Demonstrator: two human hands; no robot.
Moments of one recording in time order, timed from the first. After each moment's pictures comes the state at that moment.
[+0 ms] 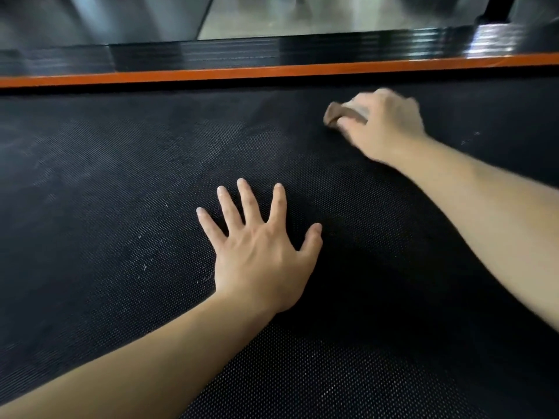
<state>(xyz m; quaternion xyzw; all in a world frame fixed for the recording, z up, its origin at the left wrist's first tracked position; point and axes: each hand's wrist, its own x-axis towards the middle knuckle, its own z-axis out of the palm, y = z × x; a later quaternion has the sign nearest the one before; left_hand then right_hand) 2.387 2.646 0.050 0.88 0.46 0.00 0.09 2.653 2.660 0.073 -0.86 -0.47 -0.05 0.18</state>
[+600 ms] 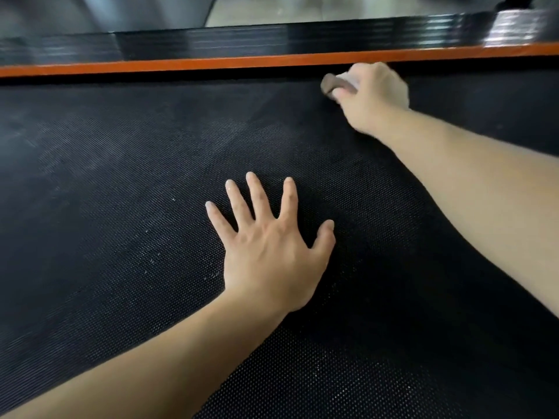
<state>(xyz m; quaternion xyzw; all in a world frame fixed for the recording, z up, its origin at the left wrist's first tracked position) 2.388 2.645 0.051 0.88 0.46 0.00 0.09 2.657 2.720 0.072 -0.88 -0.43 -0.05 0.20</state>
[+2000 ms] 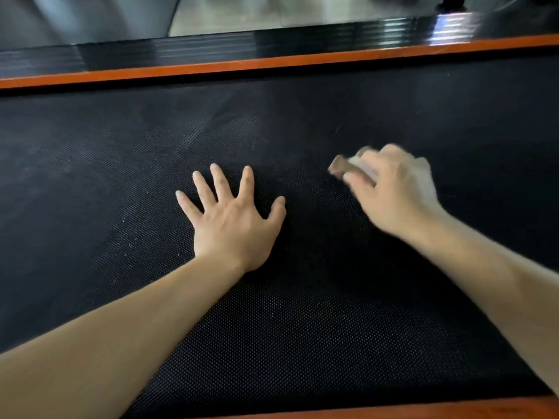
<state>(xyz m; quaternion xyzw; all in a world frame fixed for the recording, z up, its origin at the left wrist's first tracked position) 2.390 2.643 0.053 0.88 0.47 -0.01 0.08 2.590 2.510 0.063 -0.86 -0.46 -0.07 0.20</state>
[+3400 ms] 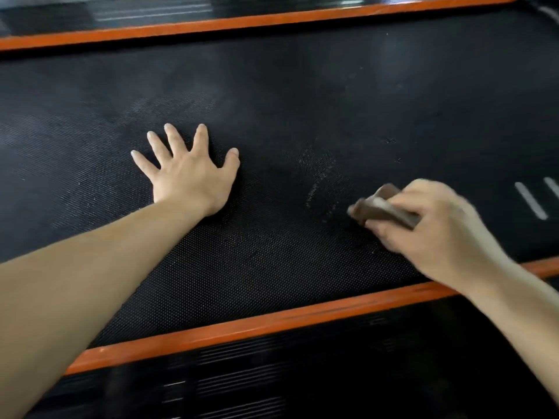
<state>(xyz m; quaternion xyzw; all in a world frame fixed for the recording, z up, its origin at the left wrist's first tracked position) 2.390 2.642 0.053 0.88 0.48 -0.01 0.07 2.530 2.339 0.093 -0.88 -0.42 0.06 0.23</state>
